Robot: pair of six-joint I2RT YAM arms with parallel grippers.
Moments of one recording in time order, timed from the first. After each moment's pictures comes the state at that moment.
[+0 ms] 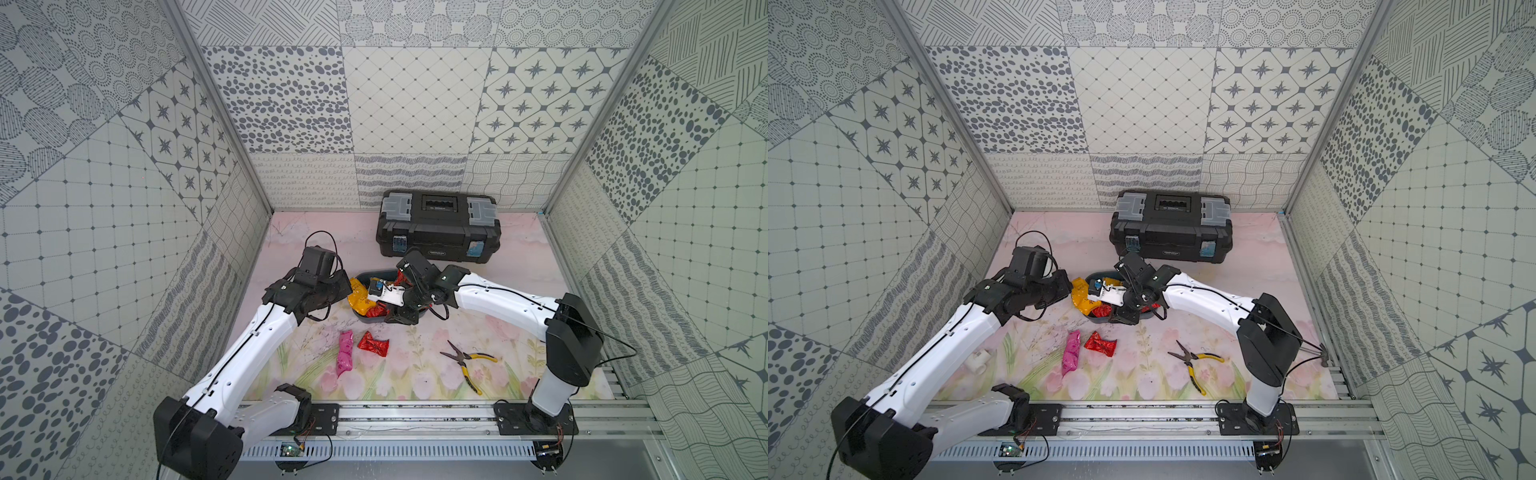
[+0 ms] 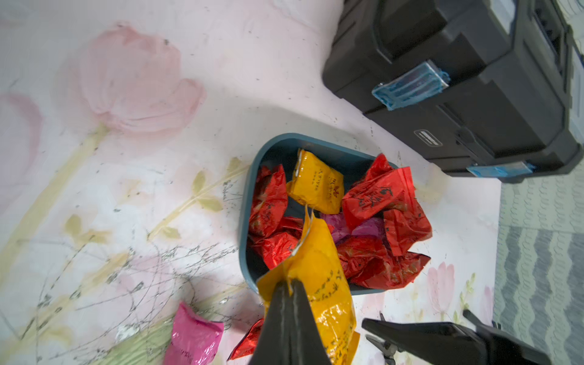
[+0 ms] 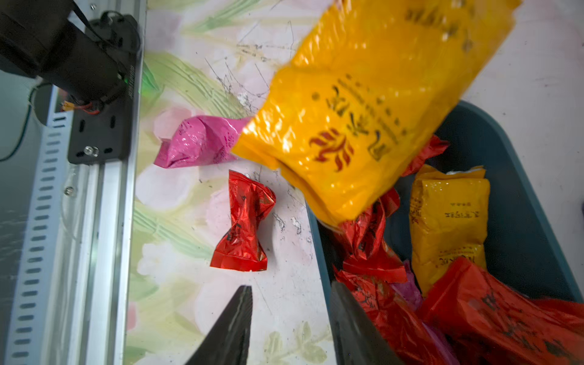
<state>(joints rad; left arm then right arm) -0.30 1.09 1.00 -0.79 0.01 -0.74 0.89 1.77 1.36 -0.61 -0.37 -0.50</state>
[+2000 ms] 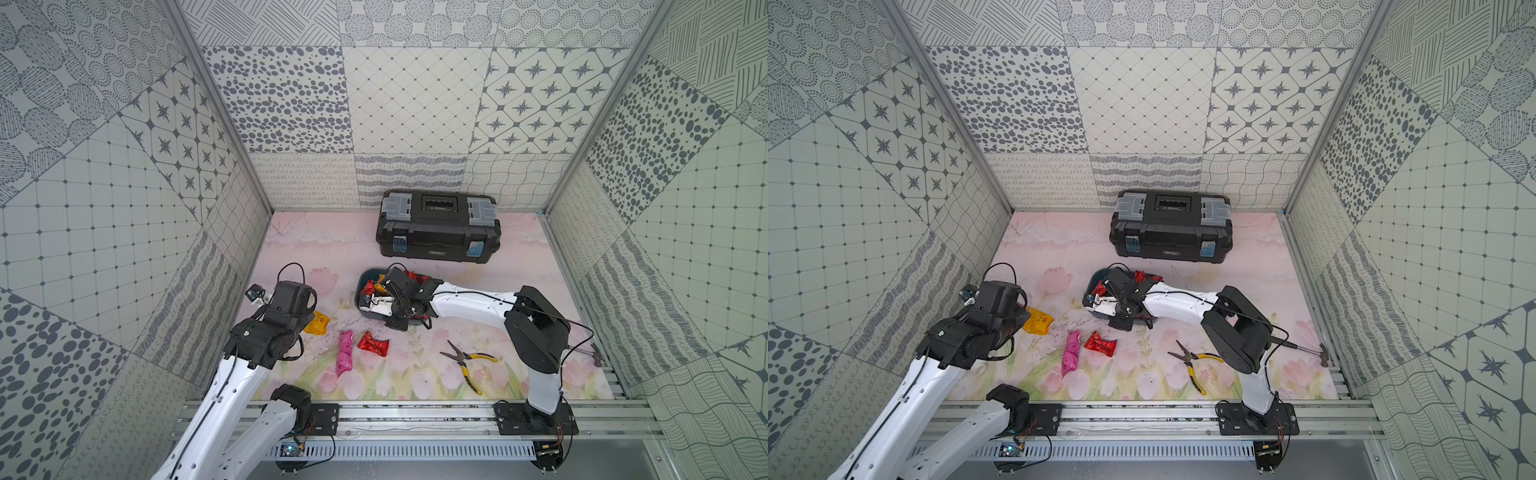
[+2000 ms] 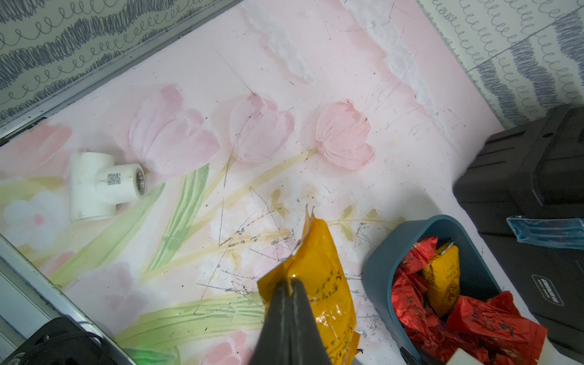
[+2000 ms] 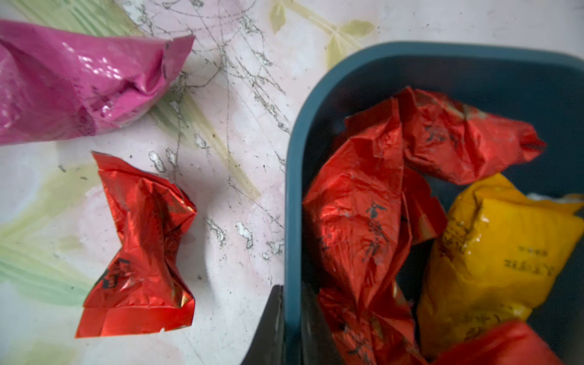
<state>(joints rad) -0.26 0.78 0.92 -1.13 -0.41 -1.04 0.96 1.92 1.34 -0.48 -0.11 -0.46</state>
